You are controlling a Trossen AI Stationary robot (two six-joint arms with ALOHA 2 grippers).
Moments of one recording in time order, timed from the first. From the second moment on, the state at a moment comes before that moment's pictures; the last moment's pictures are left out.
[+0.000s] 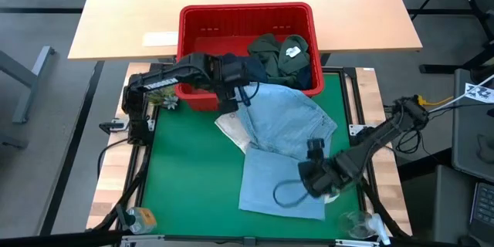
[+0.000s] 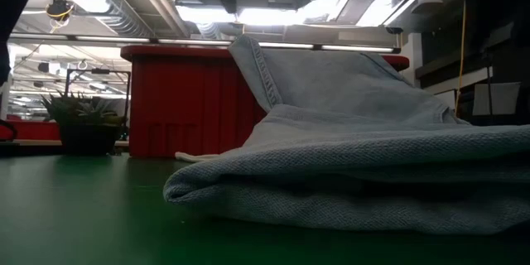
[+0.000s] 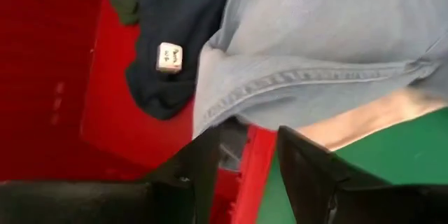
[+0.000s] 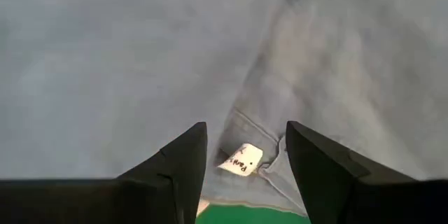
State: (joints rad) left arm 0.16 1.88 2.19 -1.56 -0.41 -0.03; right arm 0.63 1.51 1.21 -1.19 0.31 0.46
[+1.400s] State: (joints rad) left arm 0.30 1.88 1.90 -1.24 -0.43 0.23; right arm 0.45 1.46 0.77 -0.70 0.21 0.45
